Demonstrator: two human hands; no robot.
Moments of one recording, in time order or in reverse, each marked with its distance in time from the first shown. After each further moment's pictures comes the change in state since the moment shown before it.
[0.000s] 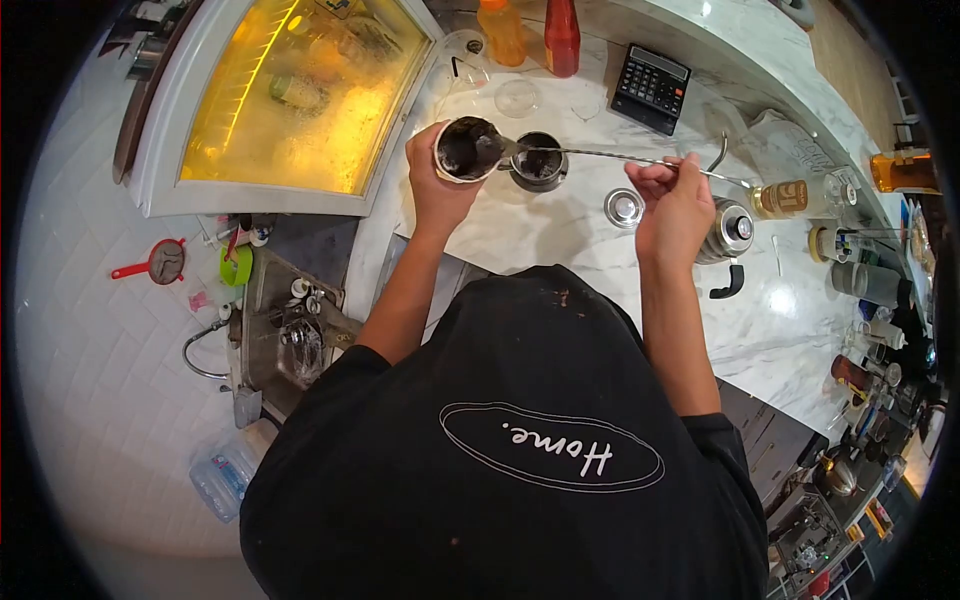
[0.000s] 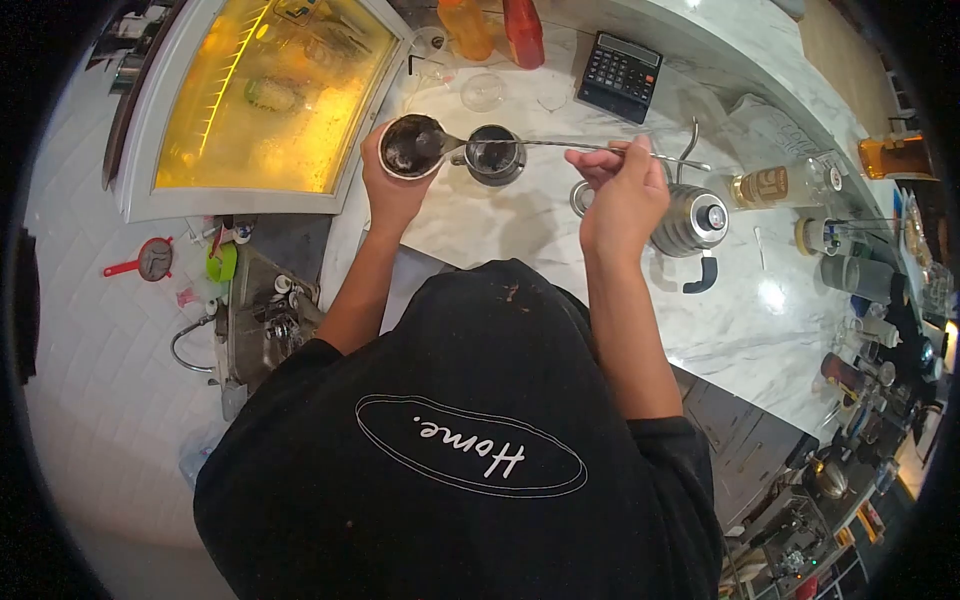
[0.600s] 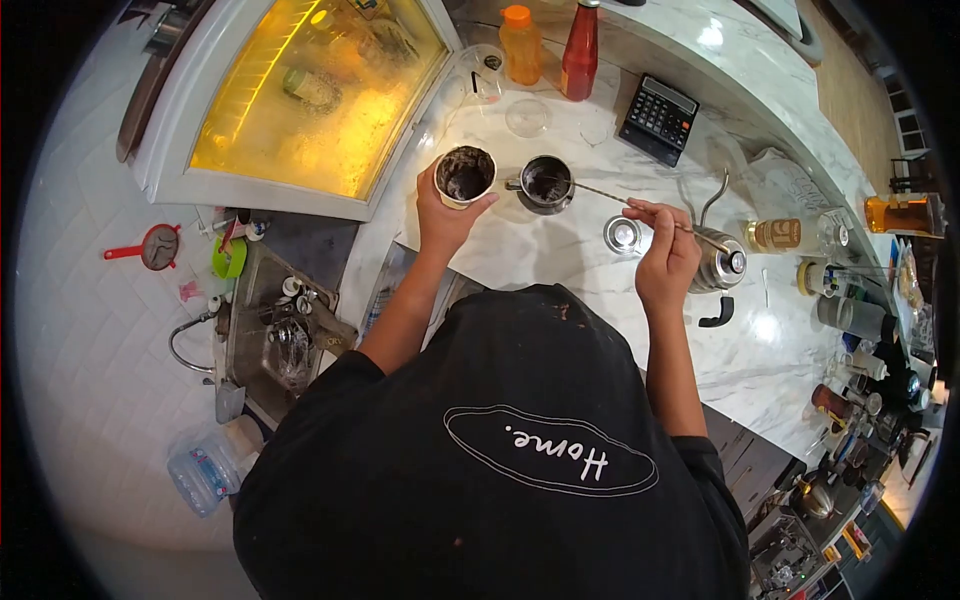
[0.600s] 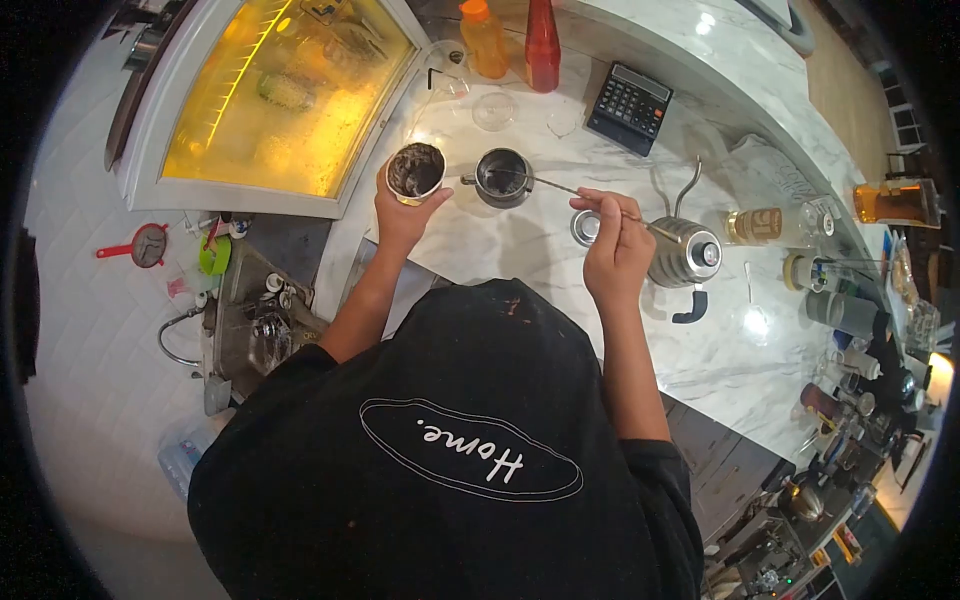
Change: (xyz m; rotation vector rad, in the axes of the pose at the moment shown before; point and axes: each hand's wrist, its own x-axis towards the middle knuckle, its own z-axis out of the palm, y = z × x) left_hand -0.038 -0.036 0.007 -0.149 -0.009 -0.316; right_hand -0.003 0.012 -0.033 -0.698 -0.424 -0.558
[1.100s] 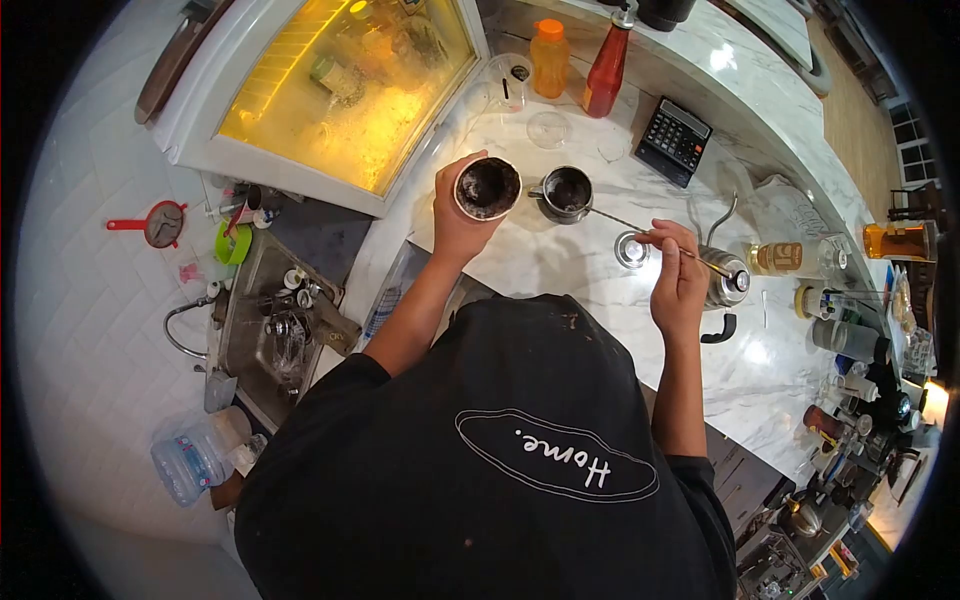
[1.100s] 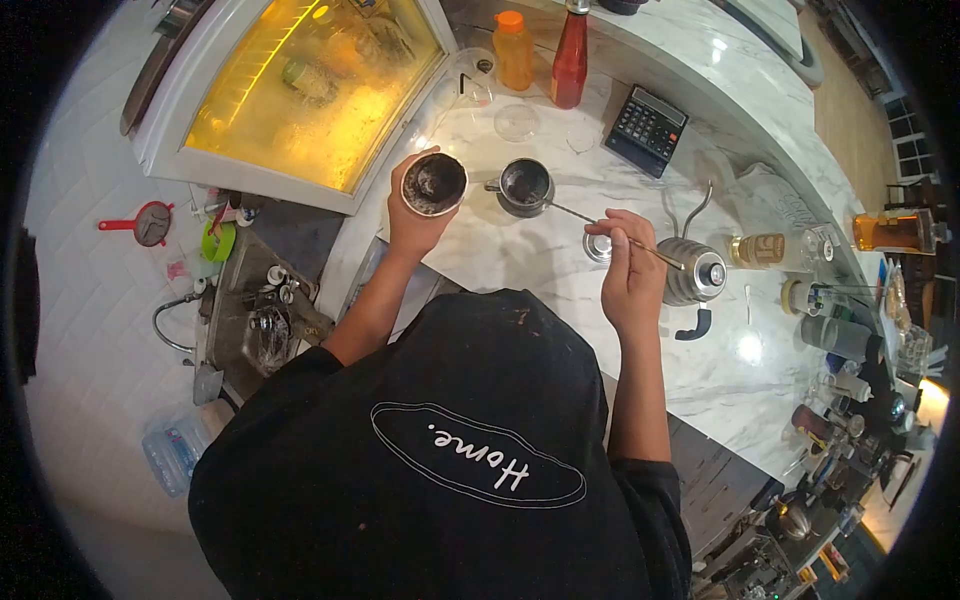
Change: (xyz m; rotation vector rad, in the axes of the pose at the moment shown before) left_hand 0.002 0.032 -0.015 -0.203 0.015 0.160; right_hand -0.005 -0.023 -0.013 -0.162 -0.183 -0.105
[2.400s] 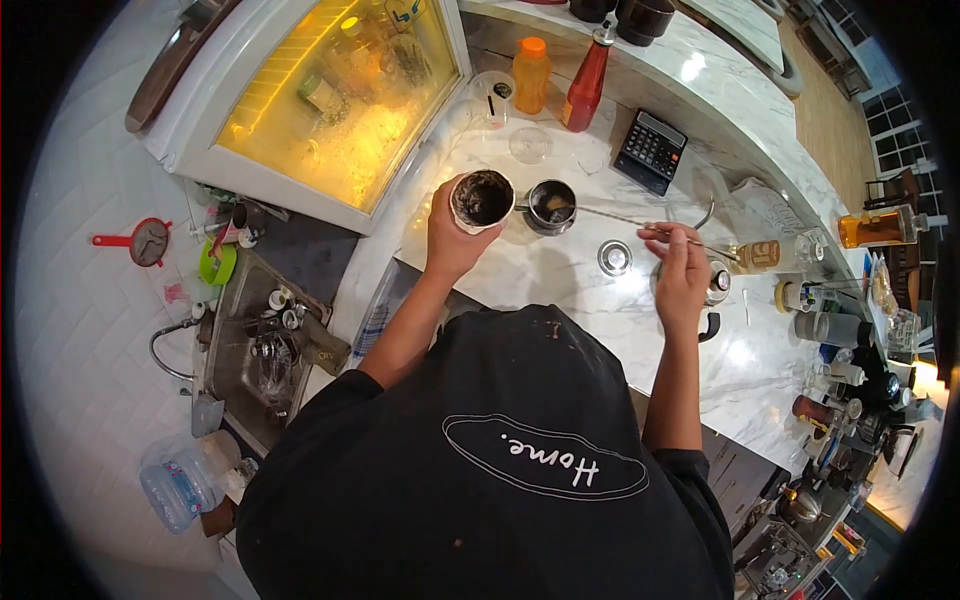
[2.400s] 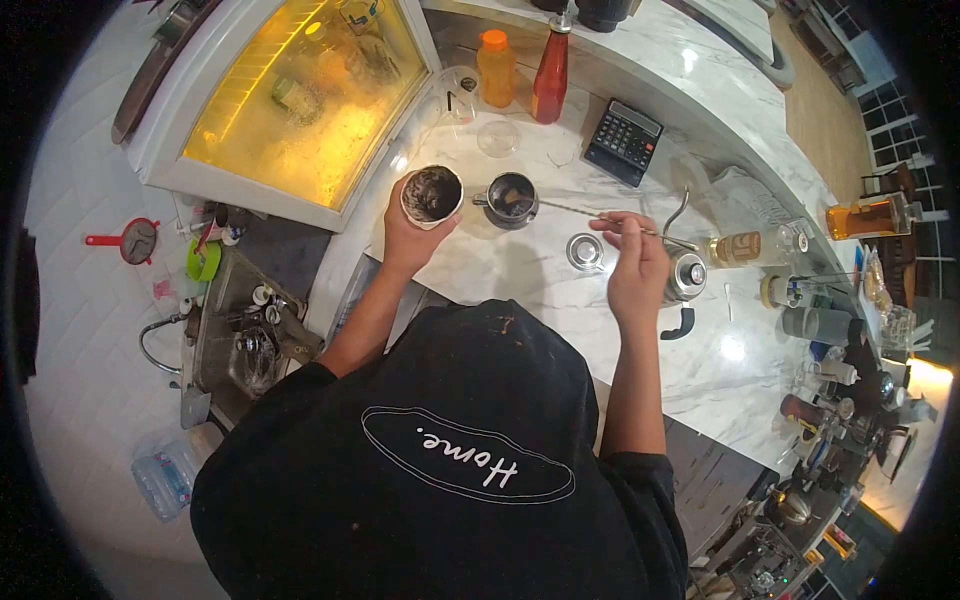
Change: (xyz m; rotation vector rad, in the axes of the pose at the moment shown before) left_hand -0.005 -0.002 -0.001 -0.003 -0.056 -0.190; right_hand 0.008 0.001 -0.006 0.334 0.109 0.301
